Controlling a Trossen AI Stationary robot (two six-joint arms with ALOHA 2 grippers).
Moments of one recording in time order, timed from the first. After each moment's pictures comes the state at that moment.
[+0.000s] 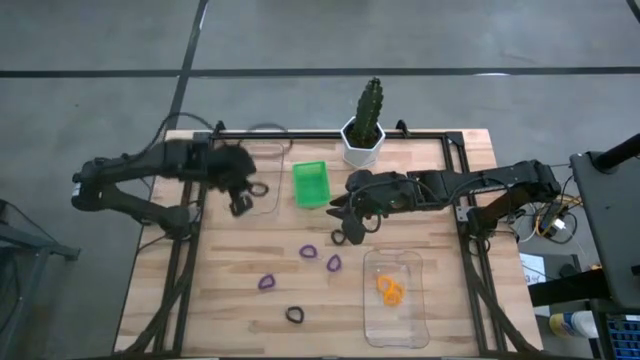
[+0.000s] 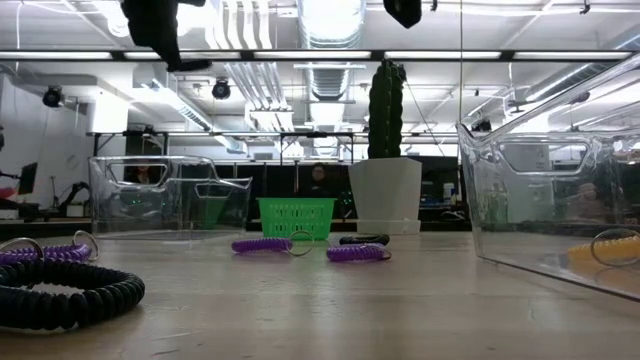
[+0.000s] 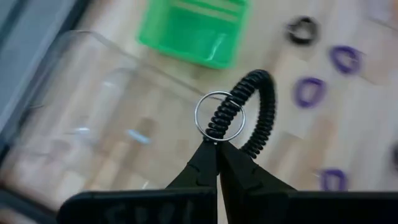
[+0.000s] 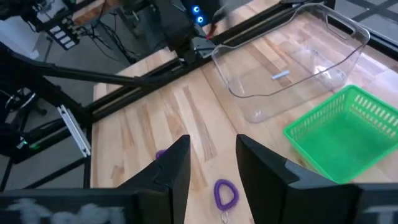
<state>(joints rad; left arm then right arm) 0.15 1.12 1.32 -1.26 -0.15 -0.26 0.13 1.47 1.39 -0.42 0.19 0.56</state>
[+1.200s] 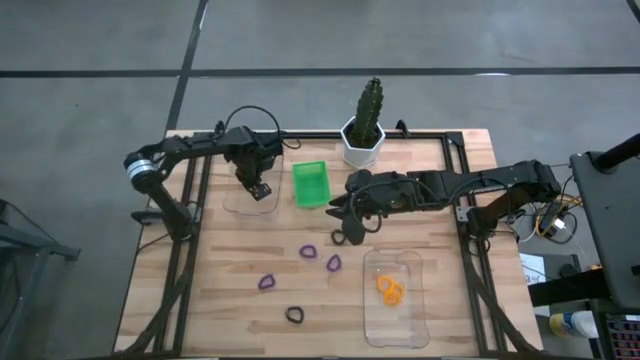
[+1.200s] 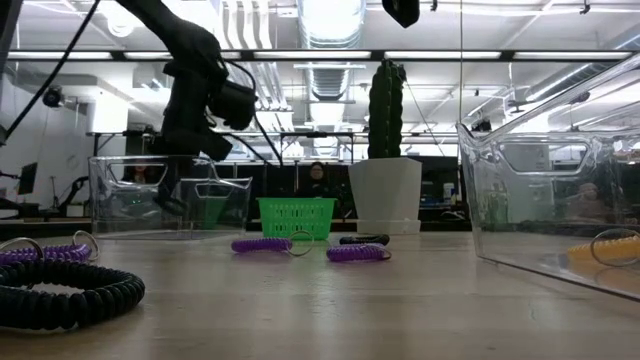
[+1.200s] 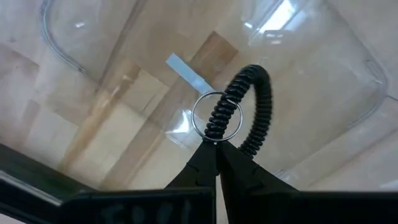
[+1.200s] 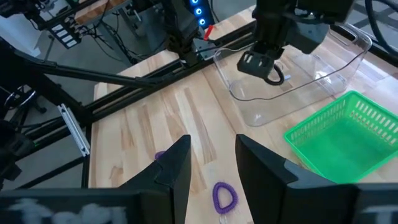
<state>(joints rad) 0.59 1.62 1.12 -1.15 -0.05 -0.08 0.13 1.47 1.38 -0.41 0.19 0.54</state>
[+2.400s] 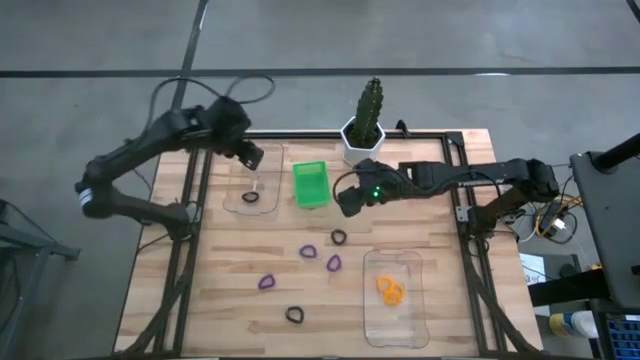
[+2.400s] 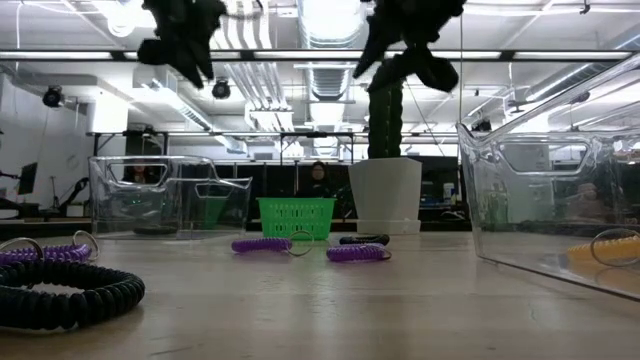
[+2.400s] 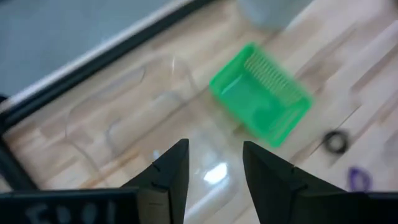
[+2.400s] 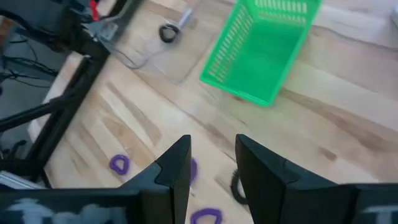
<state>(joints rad) 0.53 1.18 1.40 -1.15 -0.07 -0.39 -0.03 1.48 1.24 -0.55 0.15 0.99</state>
